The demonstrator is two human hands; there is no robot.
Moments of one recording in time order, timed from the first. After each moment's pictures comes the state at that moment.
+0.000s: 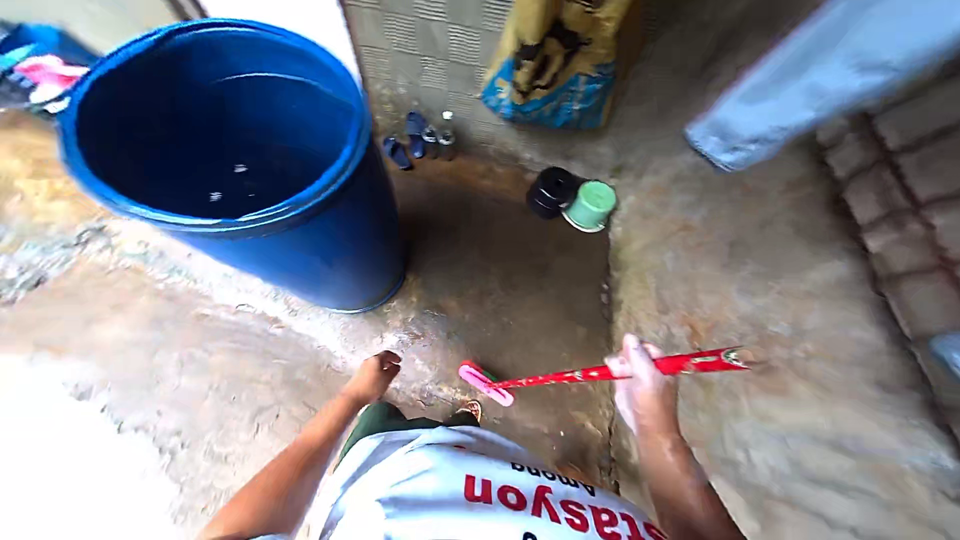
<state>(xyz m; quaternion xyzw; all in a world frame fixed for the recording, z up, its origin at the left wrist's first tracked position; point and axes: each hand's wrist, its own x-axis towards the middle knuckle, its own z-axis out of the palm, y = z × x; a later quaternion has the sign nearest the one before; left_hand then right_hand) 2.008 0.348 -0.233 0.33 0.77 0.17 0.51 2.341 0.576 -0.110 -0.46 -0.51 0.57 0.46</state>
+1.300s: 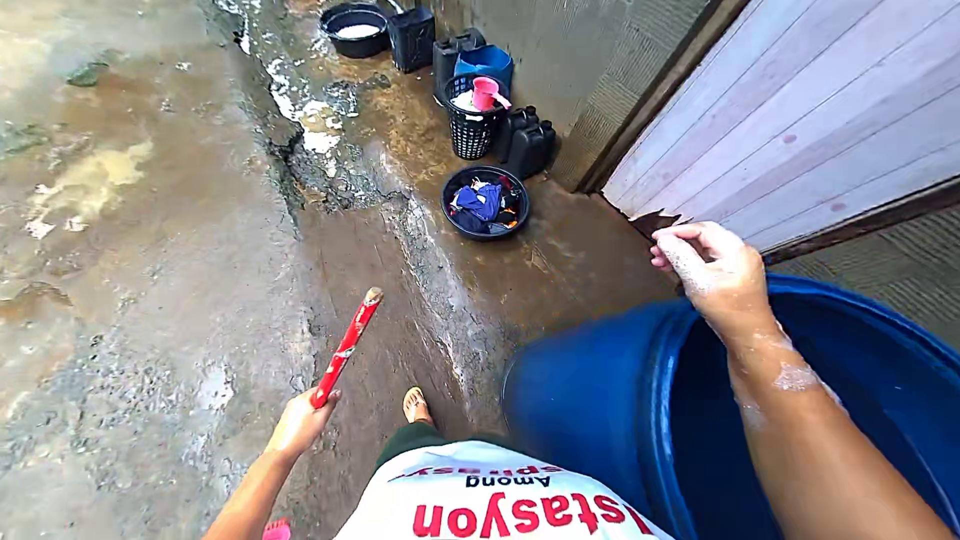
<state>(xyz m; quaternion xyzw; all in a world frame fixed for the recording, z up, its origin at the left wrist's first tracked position) 1.384 -0.155 -0.234 -0.14 0.91 0.30 0.24 1.270 0.425 -0.036 0.02 -0.90 0.40 0.15</state>
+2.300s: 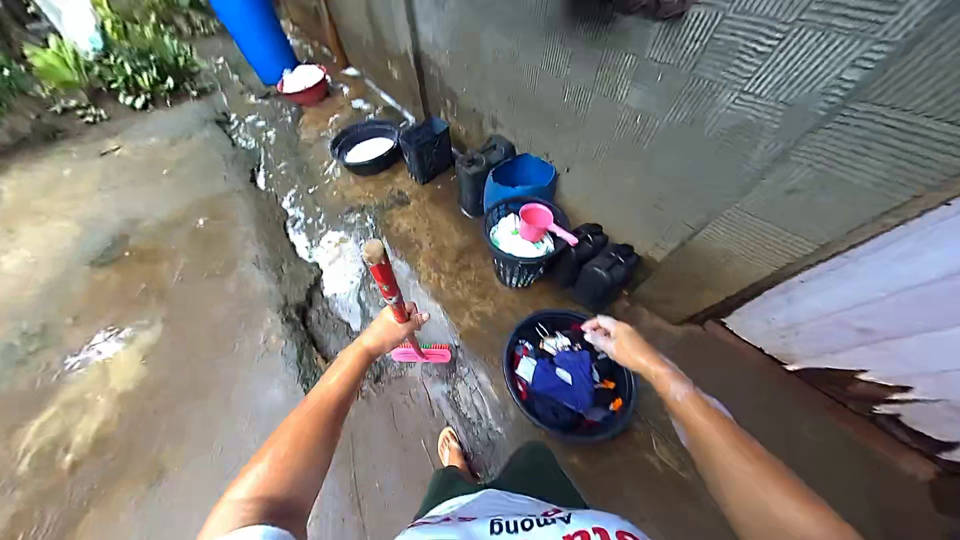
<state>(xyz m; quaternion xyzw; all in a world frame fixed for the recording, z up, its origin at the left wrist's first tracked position) 0.397 -0.138 -0.182 0.13 0.87 0.43 0.22 0.496 0.319 -0.252 -0.10 -0.90 0.39 -0.17</state>
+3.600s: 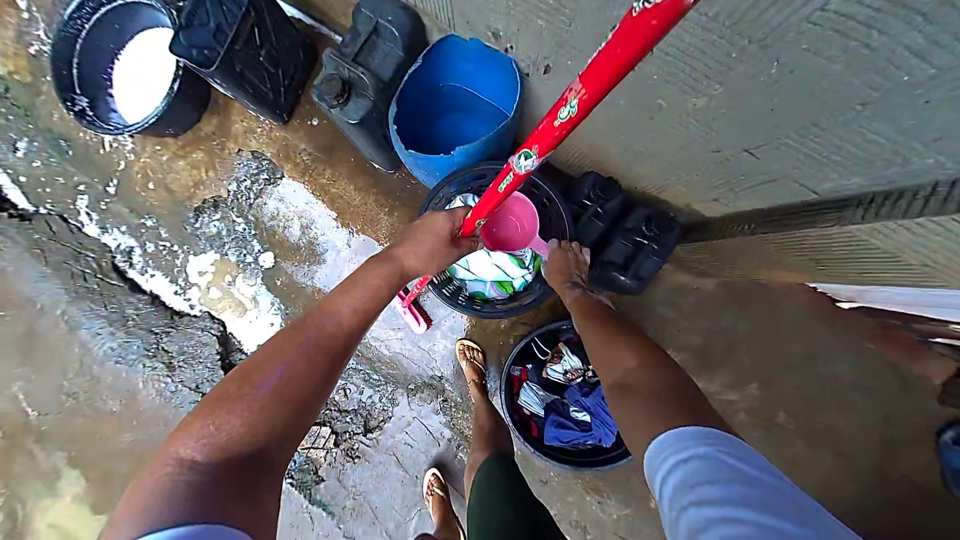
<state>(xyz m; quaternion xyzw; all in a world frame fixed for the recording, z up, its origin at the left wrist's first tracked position) -0.183 0.239 -0.344 0.35 0.80 0.23 0.42 -0.002 0.454 -0.569 -0.33 -0.90 0.17 -0.23</state>
